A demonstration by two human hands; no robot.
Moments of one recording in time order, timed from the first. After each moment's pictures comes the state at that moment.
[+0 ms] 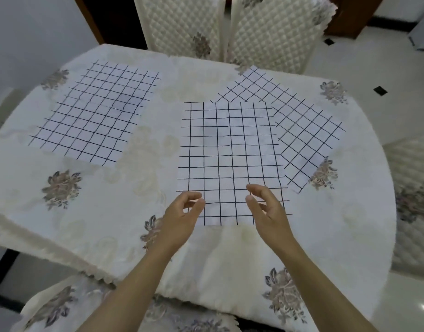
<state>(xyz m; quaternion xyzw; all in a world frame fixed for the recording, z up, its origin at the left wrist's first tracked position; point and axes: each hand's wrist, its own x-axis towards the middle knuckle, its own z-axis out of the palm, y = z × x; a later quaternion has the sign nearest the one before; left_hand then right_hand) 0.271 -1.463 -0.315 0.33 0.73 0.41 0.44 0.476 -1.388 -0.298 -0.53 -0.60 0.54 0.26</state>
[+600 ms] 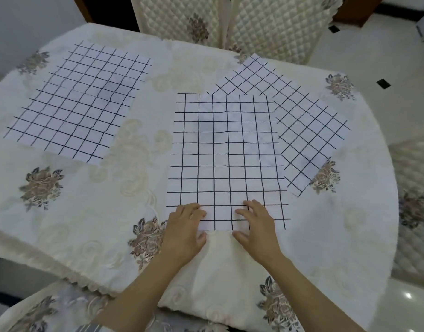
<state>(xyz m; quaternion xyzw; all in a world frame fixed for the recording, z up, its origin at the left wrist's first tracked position) 0.281 -1.461 -0.398 0.62 0.74 0.13 0.21 0.492 -1.381 -0.407 -0.52 -0.79 0.32 0.07</state>
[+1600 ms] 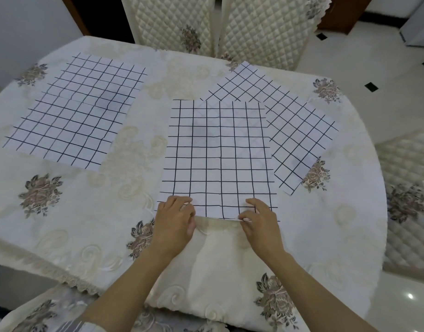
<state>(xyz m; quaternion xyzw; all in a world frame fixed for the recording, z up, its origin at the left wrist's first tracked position) 0.264 -1.448 -0.379 0.65 0.73 0.16 0.12 0.504 -1.375 -0.402 -0.54 -0.78 0.27 0.14</state>
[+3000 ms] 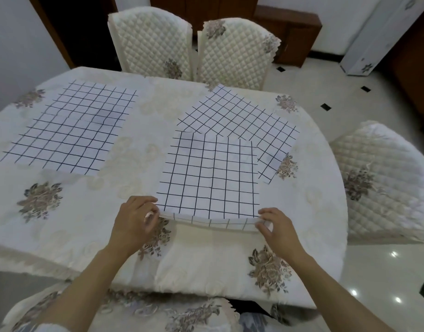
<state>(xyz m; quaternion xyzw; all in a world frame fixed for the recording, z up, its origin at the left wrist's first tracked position) 0.190 -1.514 -0.349 0.68 0.69 0.26 0.08 0.575 -1.437 -0.348 -0.57 -0.75 0.28 0.17</state>
